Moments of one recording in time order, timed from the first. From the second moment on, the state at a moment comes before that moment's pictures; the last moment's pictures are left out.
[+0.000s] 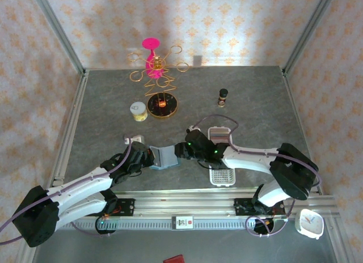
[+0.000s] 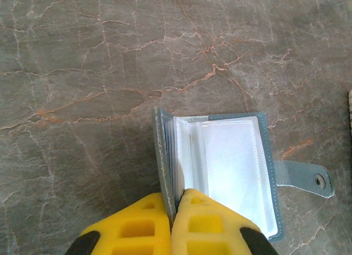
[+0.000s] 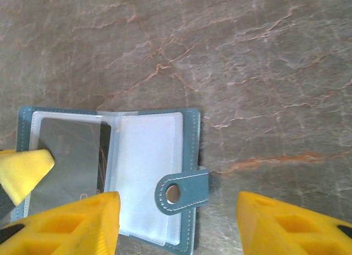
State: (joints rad) left arm -0.65 0.94 0.31 -0.18 -0.14 -0.91; right arm 0.96 1.49 0.75 -0.05 0.04 0.81
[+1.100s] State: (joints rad) left arm -0.65 0.95 0.32 -0.17 -0.02 -0.88; right arm 0.96 1.58 0.76 -0.04 0.04 0.84
